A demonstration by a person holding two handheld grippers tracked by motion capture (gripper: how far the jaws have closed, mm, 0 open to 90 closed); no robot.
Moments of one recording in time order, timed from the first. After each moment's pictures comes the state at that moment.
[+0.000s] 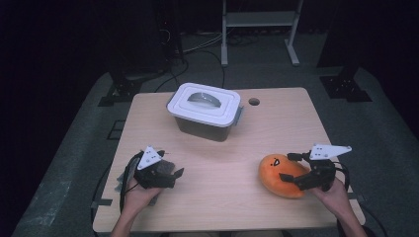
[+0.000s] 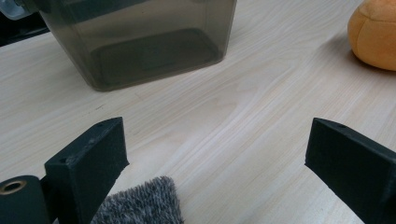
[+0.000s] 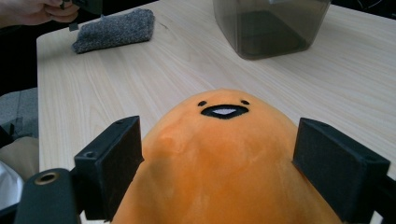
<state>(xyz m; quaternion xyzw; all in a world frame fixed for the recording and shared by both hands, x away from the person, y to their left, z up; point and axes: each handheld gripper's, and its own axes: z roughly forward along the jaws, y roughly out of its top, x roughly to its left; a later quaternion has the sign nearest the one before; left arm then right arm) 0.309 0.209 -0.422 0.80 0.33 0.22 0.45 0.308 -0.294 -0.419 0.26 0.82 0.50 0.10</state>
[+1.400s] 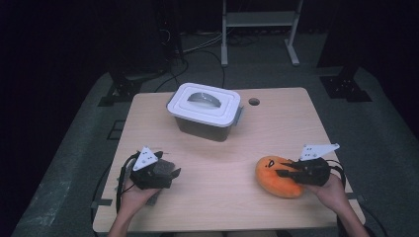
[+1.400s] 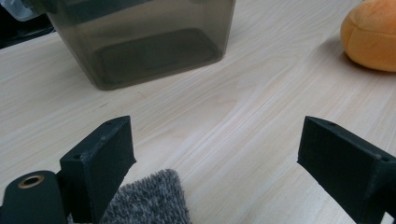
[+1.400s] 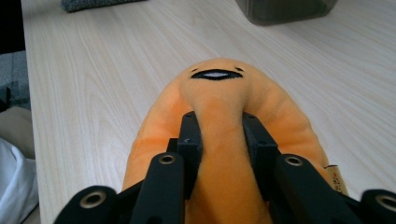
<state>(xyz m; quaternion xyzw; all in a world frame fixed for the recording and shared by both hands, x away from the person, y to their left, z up) 0.304 0.218 -0.418 0.80 0.33 0.22 0.45 0.312 -0.280 -0.418 0.26 0.85 0.44 0.08</state>
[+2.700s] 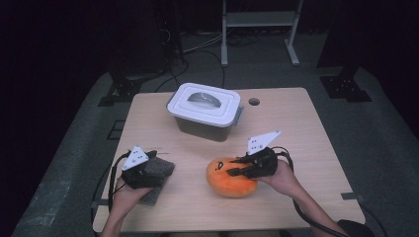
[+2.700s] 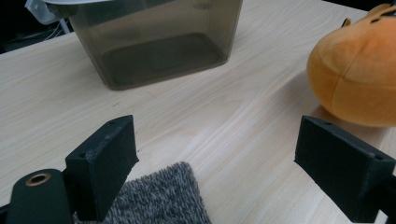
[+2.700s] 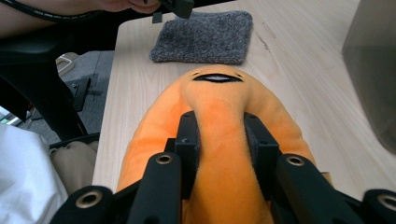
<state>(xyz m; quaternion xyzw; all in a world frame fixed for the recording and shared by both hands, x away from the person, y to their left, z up) 0.303 0.239 -0.413 0.79 0.33 0.21 0.47 0.339 -0.146 -0.396 0.11 0.87 0.48 -0.01</state>
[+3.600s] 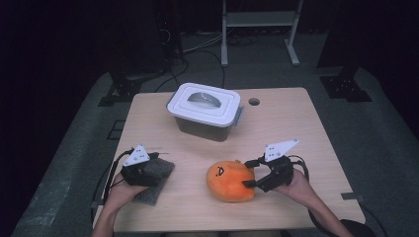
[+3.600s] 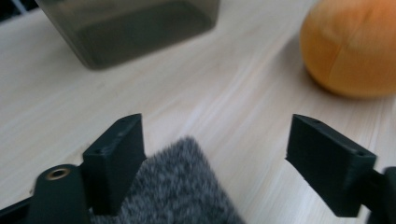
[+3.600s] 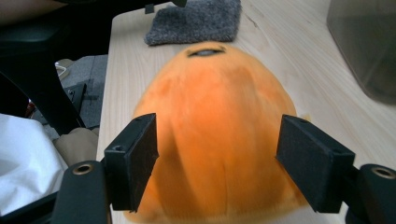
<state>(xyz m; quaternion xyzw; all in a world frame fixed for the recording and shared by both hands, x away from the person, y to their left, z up) 0.323 0.252 -0.429 0.85 0.27 0.17 0.43 0.324 -0.191 -0.416 0.15 0.86 0.48 0.00</state>
